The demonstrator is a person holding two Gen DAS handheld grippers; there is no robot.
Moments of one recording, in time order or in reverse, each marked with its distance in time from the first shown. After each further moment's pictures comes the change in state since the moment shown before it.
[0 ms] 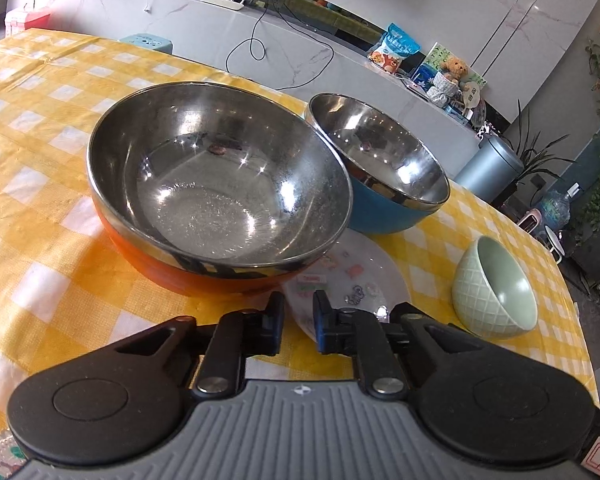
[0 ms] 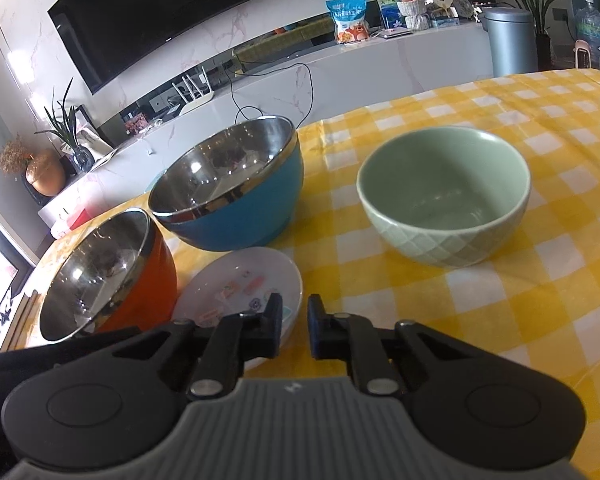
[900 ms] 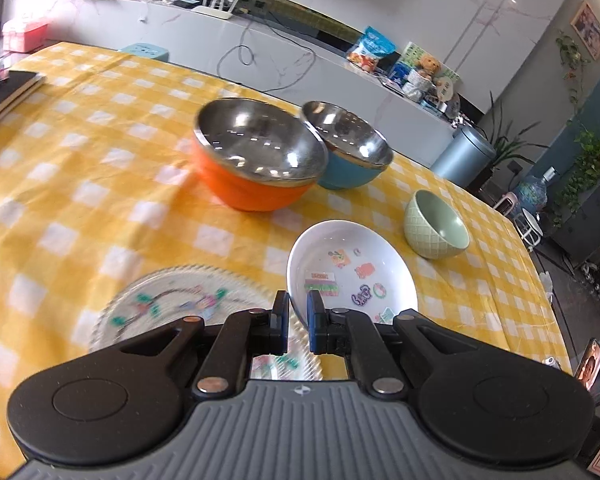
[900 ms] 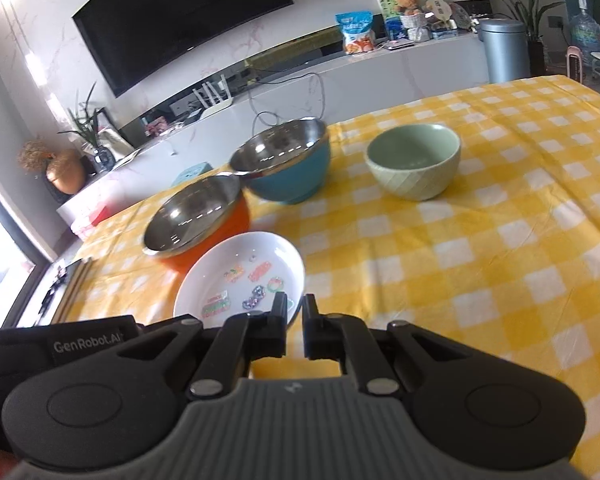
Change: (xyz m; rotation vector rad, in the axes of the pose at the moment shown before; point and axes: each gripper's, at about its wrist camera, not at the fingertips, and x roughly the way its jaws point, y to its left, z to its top) left arm -0.130 0.014 -0.050 0.034 -0.002 -0.033; right arm -0.132 0.030 -0.061 -0.010 -0.020 0.035
